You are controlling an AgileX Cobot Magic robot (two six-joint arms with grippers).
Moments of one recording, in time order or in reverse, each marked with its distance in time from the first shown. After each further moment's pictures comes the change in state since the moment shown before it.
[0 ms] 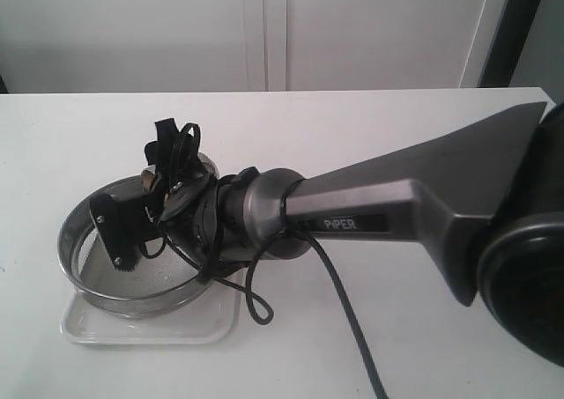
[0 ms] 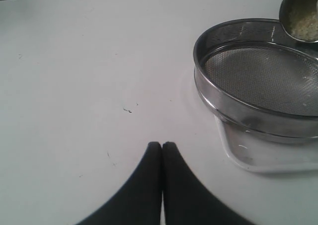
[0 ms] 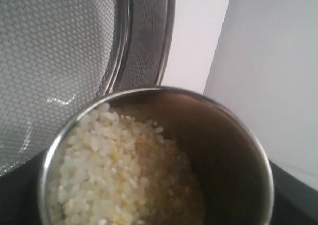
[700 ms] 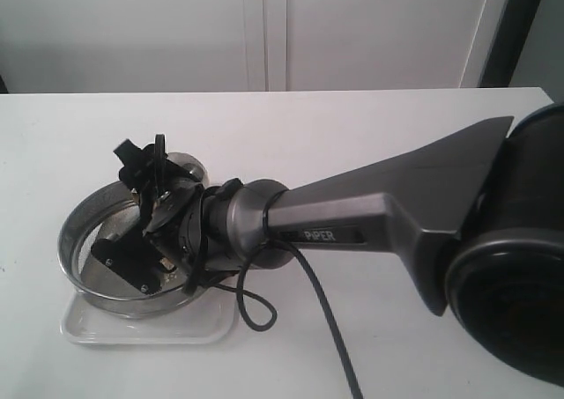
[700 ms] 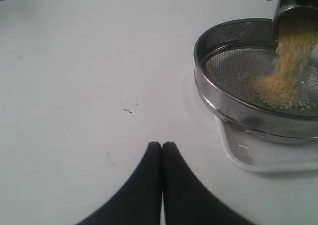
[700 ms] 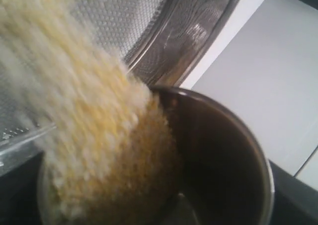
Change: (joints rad) left arm 0.000 0.000 0.000 0.000 0.000 0.000; right arm 0.019 0.037 -0.038 -0.005 0.016 -0.459
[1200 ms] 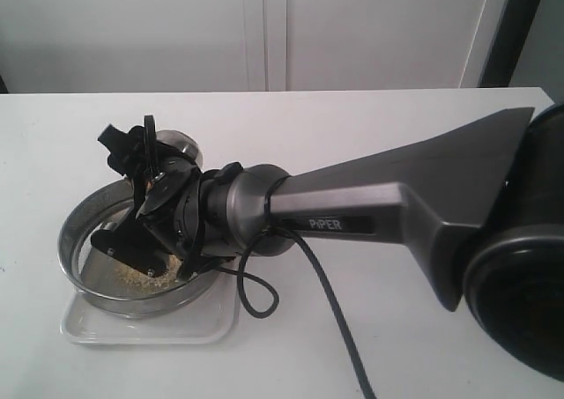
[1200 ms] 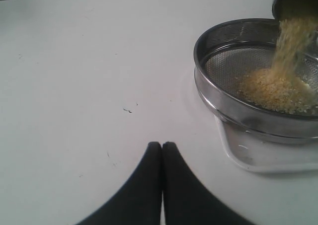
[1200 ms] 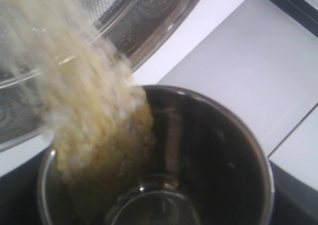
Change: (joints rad) left arm 0.000 0.000 0.000 0.000 0.000 0.000; right arm 0.000 -0.022 -0.032 0.002 0.023 -0.168
